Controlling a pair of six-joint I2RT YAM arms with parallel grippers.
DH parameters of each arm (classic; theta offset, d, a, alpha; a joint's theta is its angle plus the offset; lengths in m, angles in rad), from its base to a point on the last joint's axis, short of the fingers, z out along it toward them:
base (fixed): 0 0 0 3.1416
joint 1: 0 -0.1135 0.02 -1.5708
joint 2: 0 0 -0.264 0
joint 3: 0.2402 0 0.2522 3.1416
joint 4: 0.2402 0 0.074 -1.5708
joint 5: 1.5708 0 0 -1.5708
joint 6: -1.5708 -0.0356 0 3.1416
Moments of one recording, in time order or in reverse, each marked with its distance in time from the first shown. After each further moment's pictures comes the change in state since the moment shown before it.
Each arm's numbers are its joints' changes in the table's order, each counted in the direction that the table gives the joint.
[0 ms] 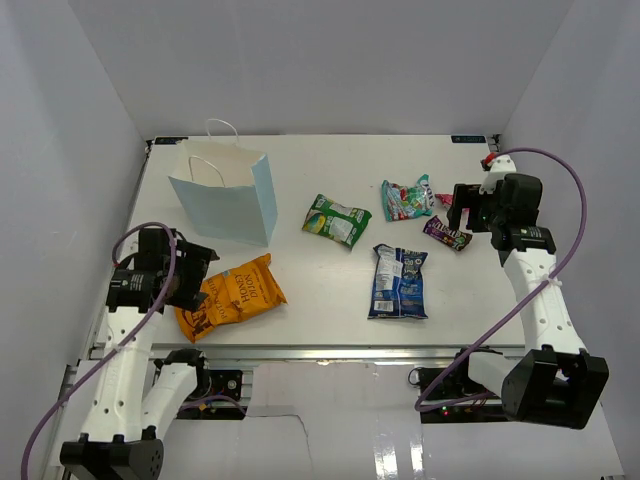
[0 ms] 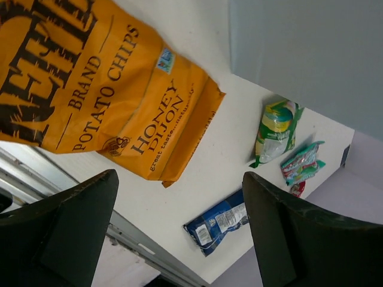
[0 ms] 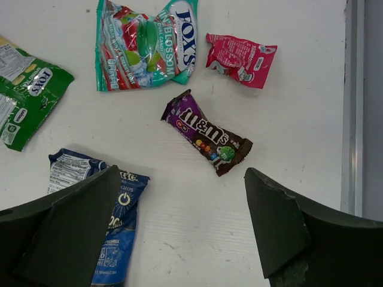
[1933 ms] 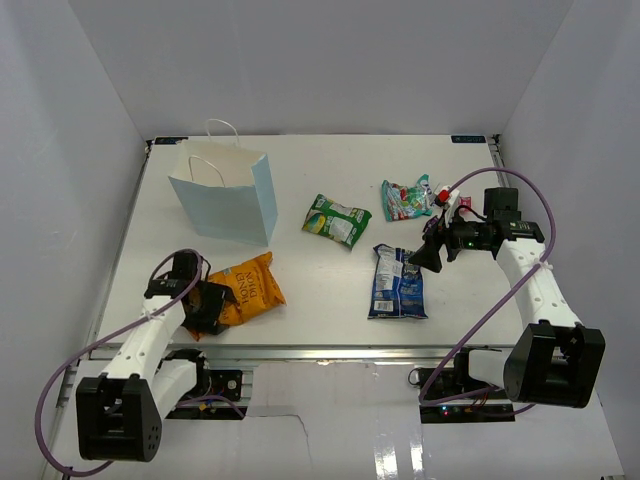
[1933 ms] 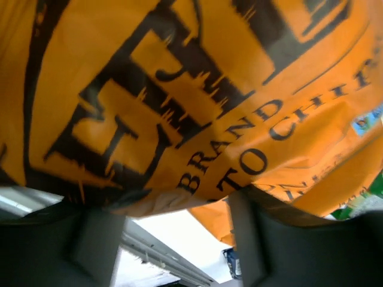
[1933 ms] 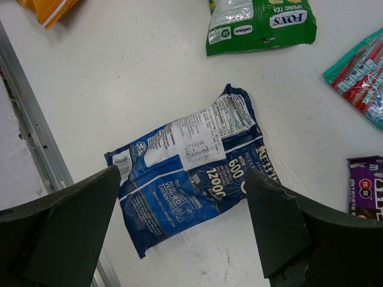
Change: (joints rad) left arm 0.000 -0.185 -0.451 -0.245 0.092 0.122; right arm -0.026 -0.101 -0.023 0.310 -0.776 0.640
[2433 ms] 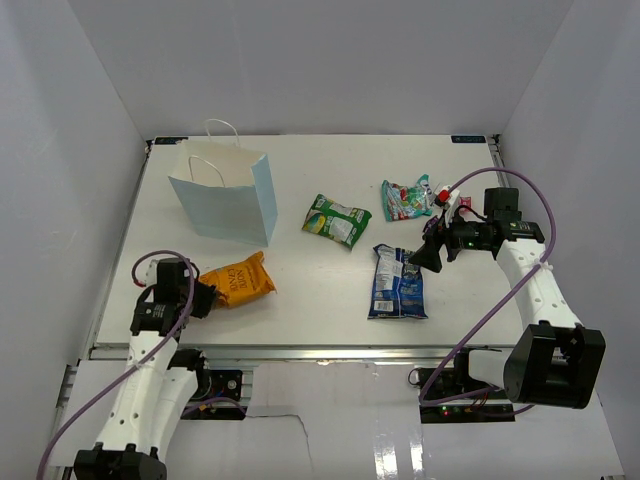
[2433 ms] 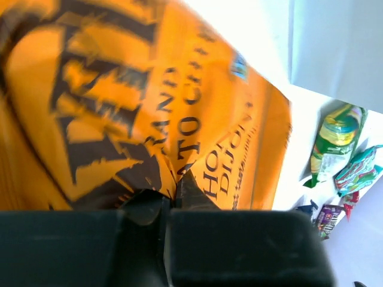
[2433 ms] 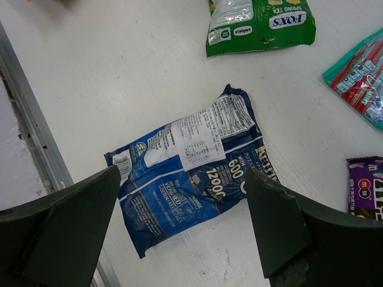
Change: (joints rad) left arm 0.000 0.313 -0.013 -0.087 -0.096 -0.194; right arm 0.000 0.003 0.000 0.000 0.000 0.000
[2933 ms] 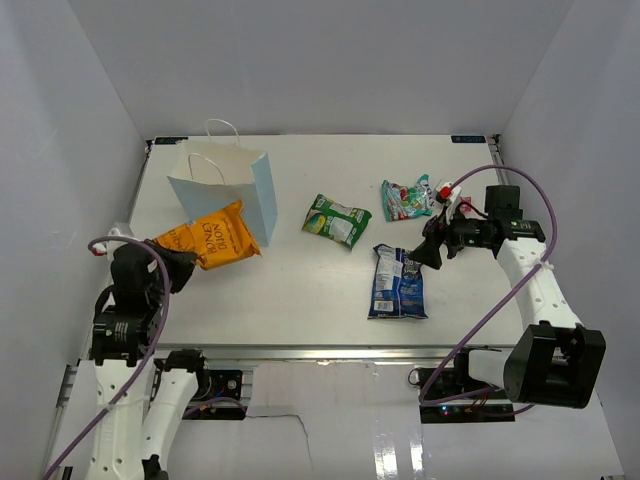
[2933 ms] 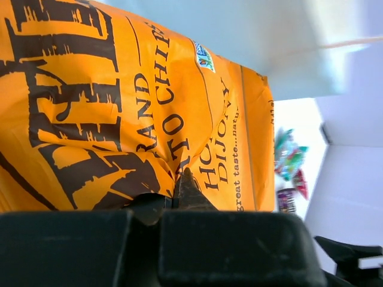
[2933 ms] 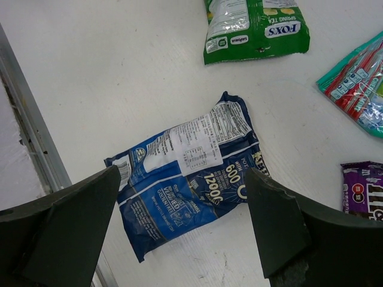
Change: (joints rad) left arm 0.000 0.089 0.410 0.129 -0.061 -0.224; right arm 0.000 0.000 0.011 -0.011 -0.008 -0.016
